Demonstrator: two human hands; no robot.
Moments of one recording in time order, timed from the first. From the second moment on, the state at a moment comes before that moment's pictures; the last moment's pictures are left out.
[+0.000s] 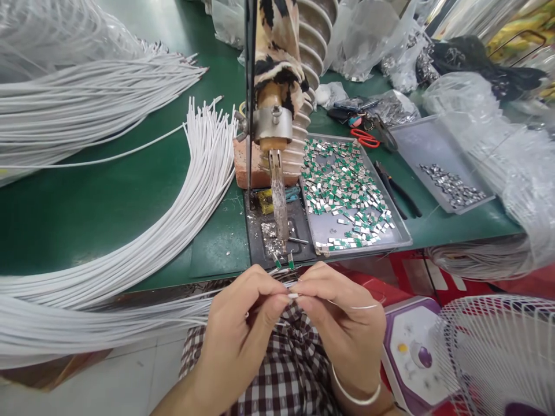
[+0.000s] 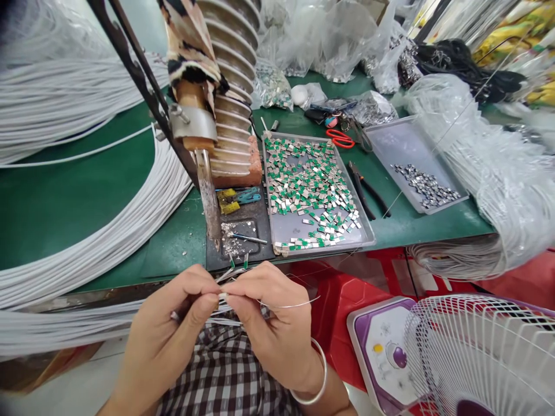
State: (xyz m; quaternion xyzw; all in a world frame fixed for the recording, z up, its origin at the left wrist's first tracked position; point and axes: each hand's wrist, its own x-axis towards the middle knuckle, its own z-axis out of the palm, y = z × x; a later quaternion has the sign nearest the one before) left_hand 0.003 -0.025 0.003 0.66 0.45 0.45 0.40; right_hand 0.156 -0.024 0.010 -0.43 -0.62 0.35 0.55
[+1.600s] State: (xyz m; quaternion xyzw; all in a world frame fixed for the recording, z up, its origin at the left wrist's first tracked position) left_hand 0.009 -0.003 -0.010 0.55 0.48 0.52 0.44; right_hand 0.152 -0.003 0.007 -0.50 -0.48 0.42 0.58
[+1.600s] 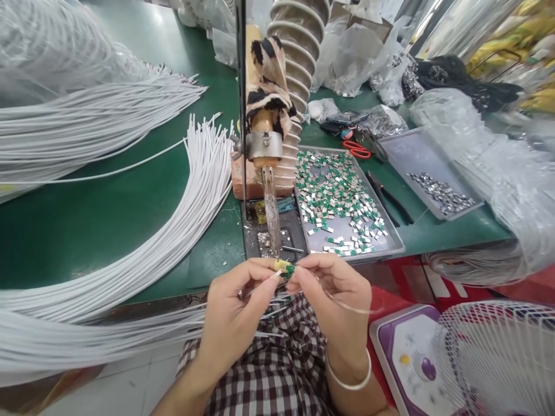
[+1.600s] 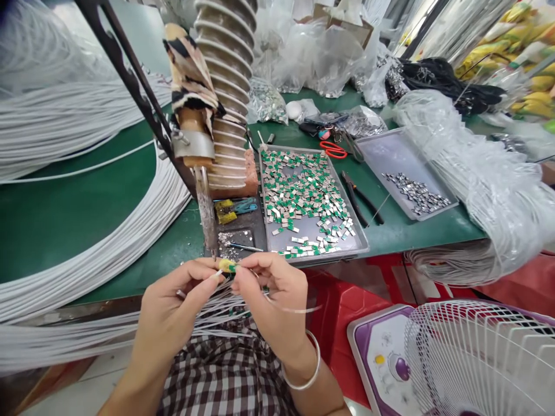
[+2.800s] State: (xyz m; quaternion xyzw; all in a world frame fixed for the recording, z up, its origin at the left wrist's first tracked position) left_hand -0.012 -0.026 -0.026 0.48 0.51 0.49 0.52; right_hand 0.156 0.031 -0.013 -0.58 -0.77 -0.01 0.27
